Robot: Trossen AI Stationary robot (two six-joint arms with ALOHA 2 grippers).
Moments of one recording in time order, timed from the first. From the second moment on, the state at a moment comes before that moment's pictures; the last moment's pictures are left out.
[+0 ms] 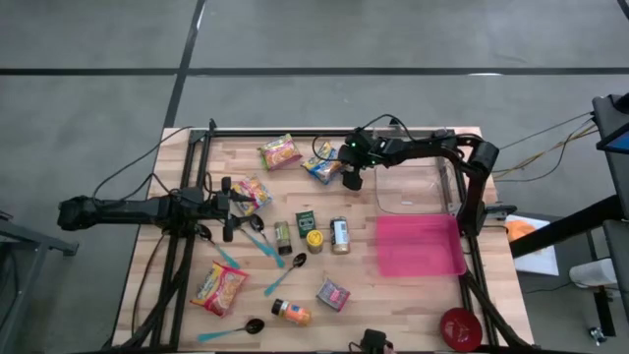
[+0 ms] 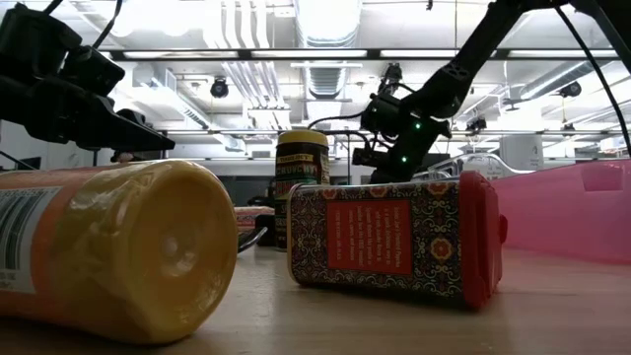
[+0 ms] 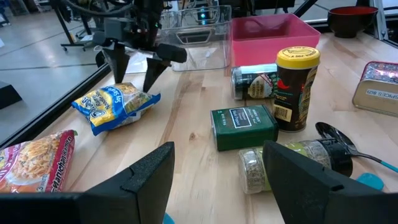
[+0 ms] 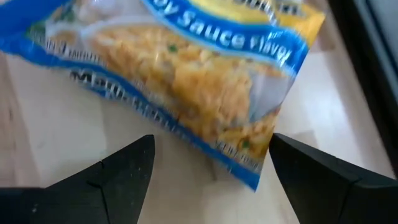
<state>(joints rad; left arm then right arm) 0.08 0.30 0.00 0.02 -0.05 0.10 -0.54 1.89 1.04 -0.07 -0.03 -0.31</state>
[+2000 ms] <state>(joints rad) 0.08 0.30 0.00 0.02 -0.05 0.10 -0.54 1.89 1.01 -0.01 -0.02 -0.26</state>
